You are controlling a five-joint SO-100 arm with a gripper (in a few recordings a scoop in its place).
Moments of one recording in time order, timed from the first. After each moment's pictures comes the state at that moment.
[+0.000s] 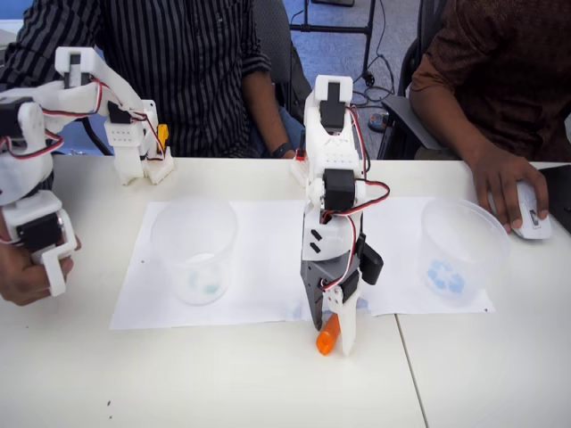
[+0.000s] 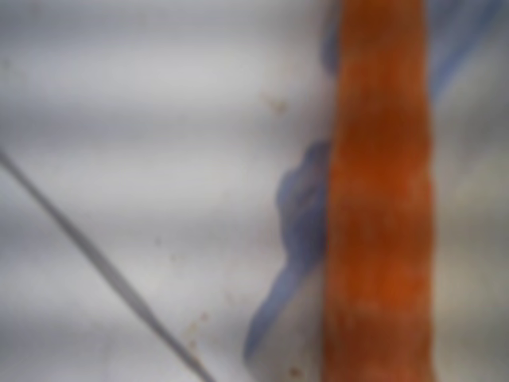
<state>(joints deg) 2.7 40.2 35.2 86.3 -45.3</state>
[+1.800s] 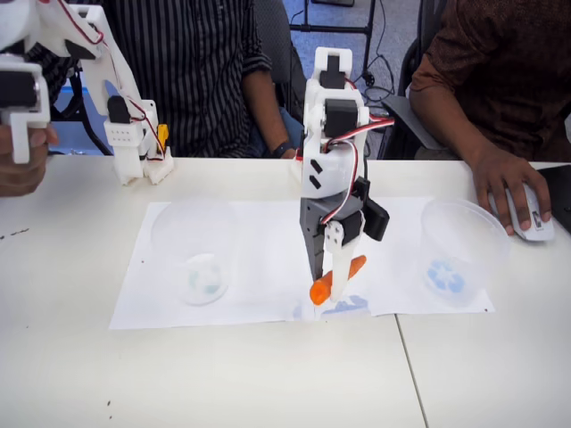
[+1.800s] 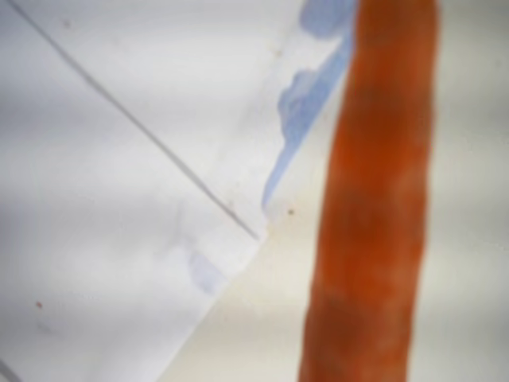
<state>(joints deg) 3.6 57.6 35.2 96.4 -42.5</state>
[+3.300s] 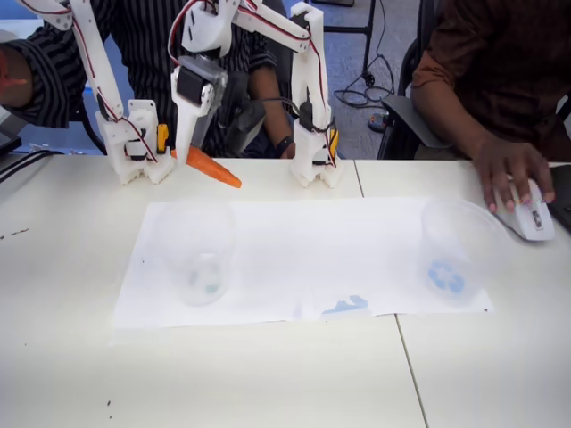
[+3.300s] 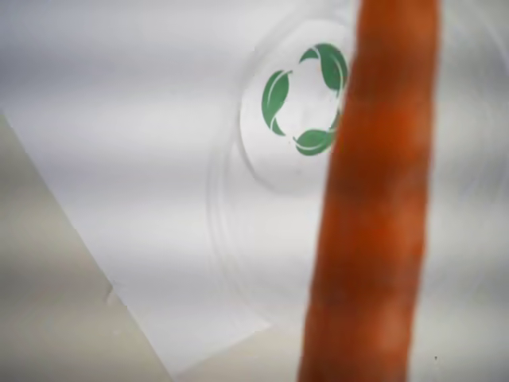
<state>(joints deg) 50.6 79.5 49.2 91.1 -25.8</state>
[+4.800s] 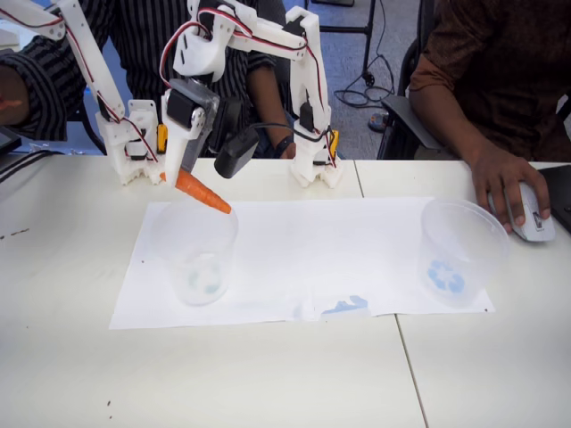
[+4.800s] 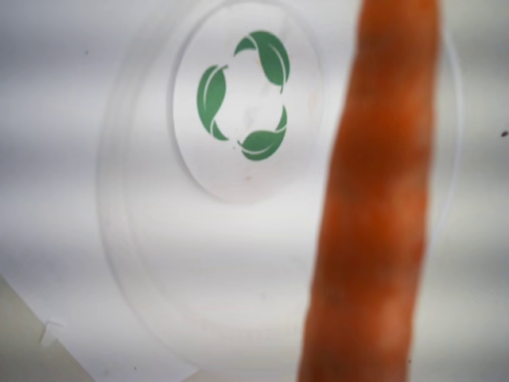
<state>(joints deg) 47.2 74.4 49.4 84.0 -21.1</state>
